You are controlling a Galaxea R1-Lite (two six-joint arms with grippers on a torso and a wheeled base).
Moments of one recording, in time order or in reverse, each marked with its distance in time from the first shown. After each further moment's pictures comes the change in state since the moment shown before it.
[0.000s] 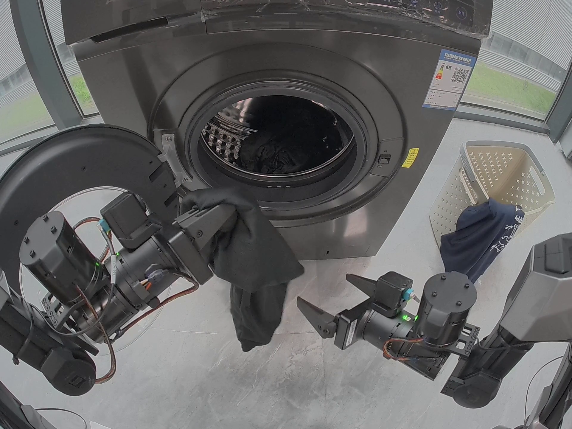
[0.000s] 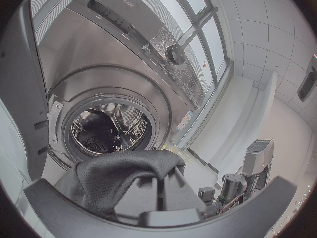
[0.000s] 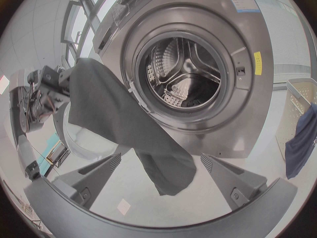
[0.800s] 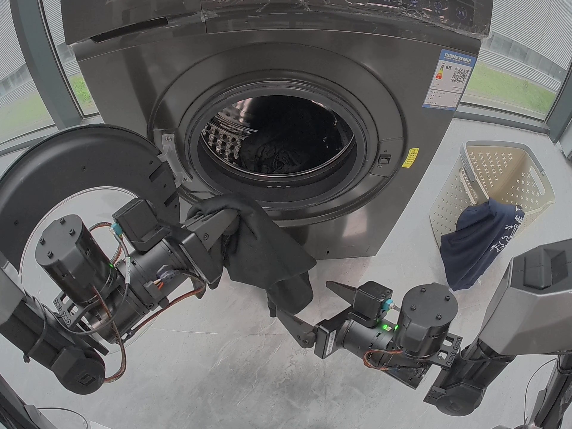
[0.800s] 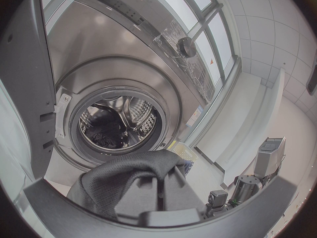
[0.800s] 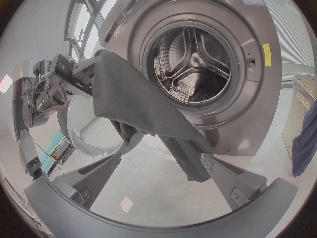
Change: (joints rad) left arm 0.007 0.052 -0.009 0.000 0.060 0.006; right arm 0.056 0.067 -0.045 -0.033 -0.003 0.000
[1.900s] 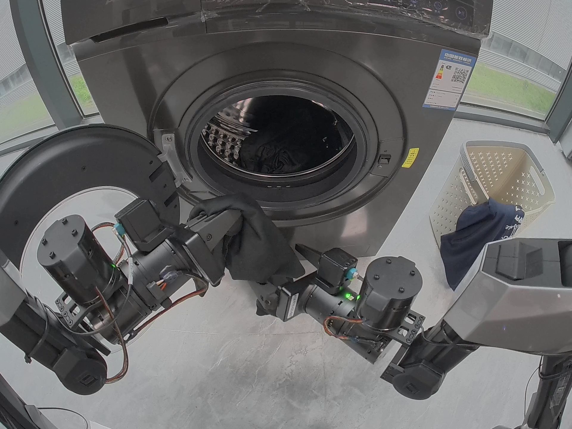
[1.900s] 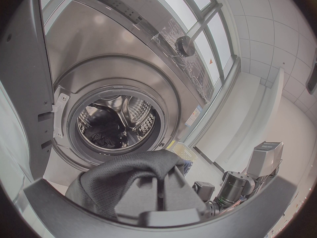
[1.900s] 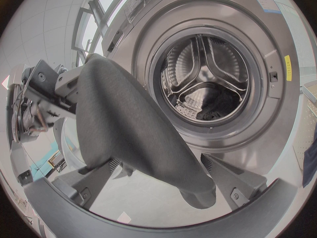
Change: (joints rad) left arm -0.009 0.007 -0.006 -0.002 0.001 0.004; right arm -0.003 0.104 -0.298 0.031 0.007 -0.038
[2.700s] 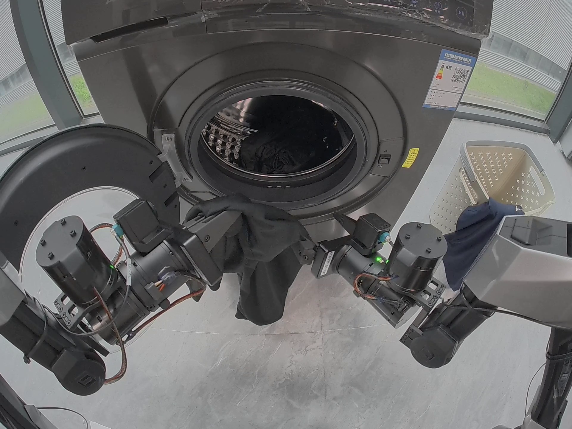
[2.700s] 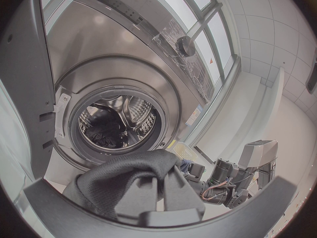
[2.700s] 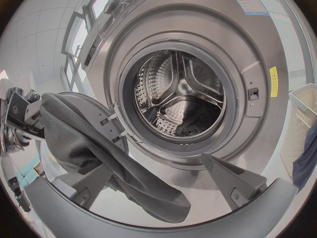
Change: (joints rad) left arm 0.003 -0.005 0.009 0.000 -0.001 0.003; right arm -0.151 -0.023 -0.037 0.000 -0.002 -0.001
